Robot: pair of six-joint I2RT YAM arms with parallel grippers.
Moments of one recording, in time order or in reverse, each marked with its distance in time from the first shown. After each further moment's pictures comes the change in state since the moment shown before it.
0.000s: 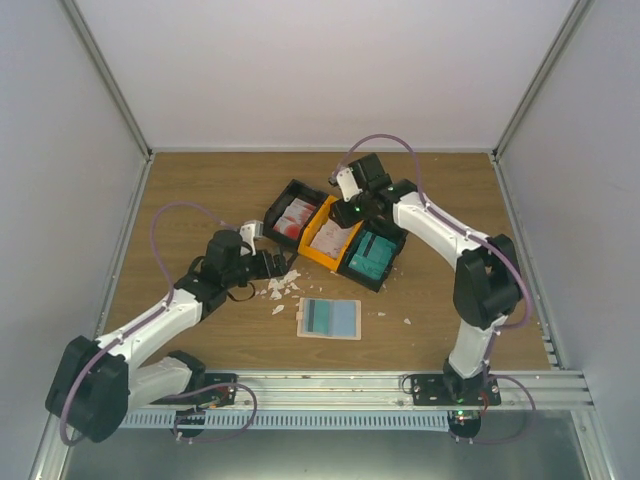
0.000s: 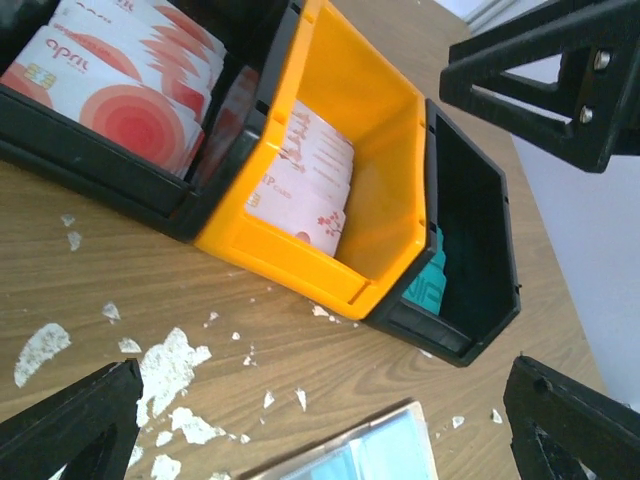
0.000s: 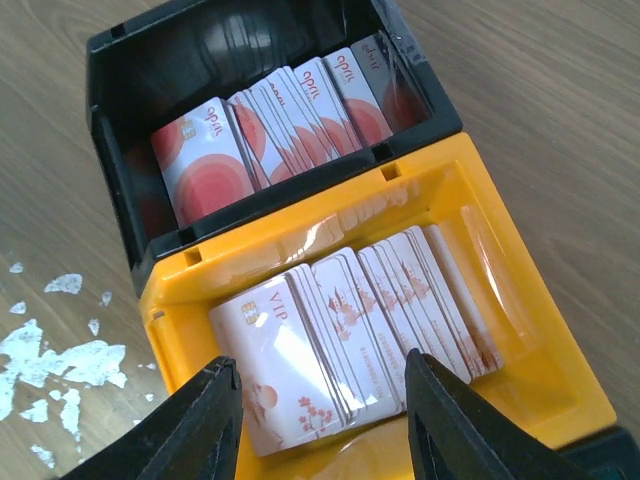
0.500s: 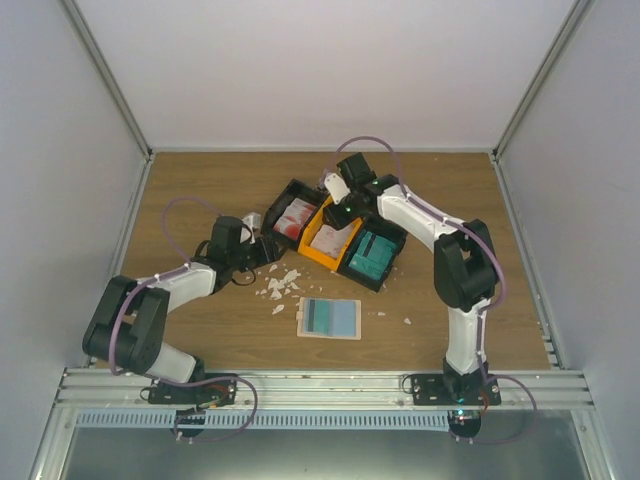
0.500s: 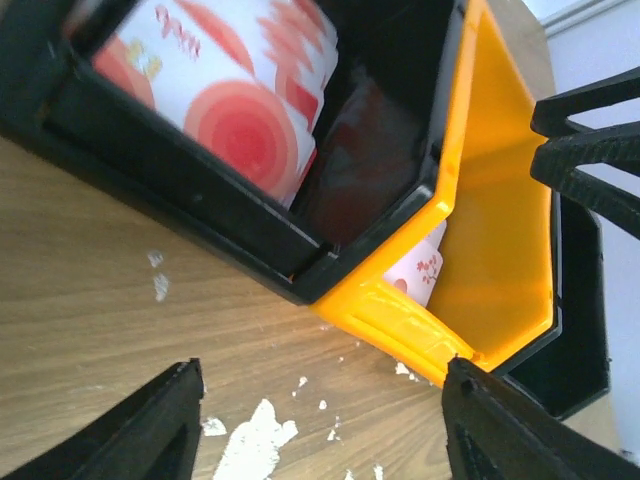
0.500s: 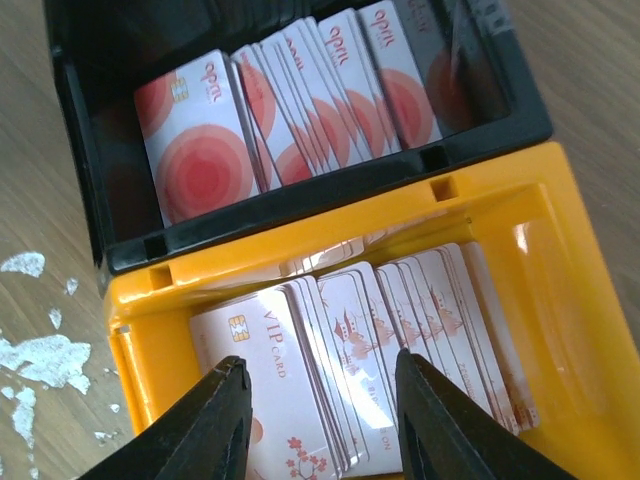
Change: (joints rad) left arm 0.156 0.334 0.067 0.153 0.109 -0.013; right arm 0.005 0.172 0.139 -0.063 -0.038 -0.108
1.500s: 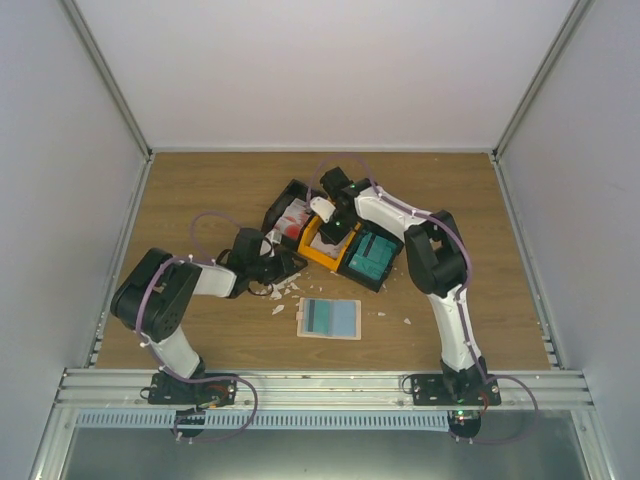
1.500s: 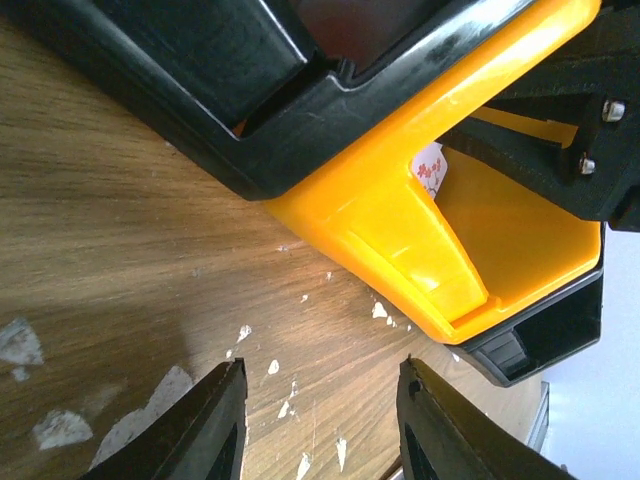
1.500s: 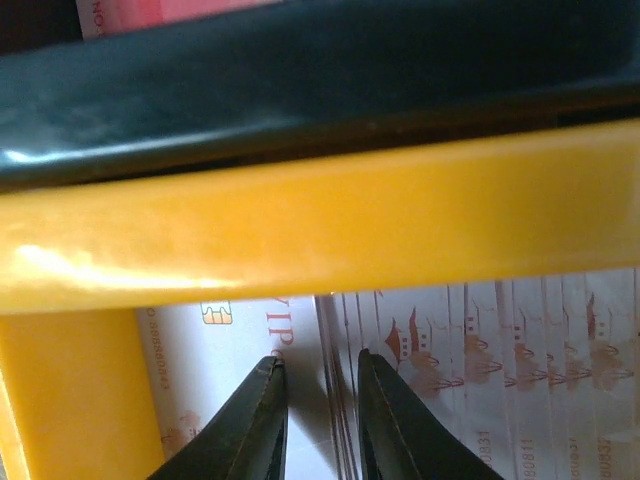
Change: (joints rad) left arm -0.113 0.270 -0.026 0.253 0.151 -0.194; right arm 0.040 0.247 0.161 -0.199 0.018 -0.193
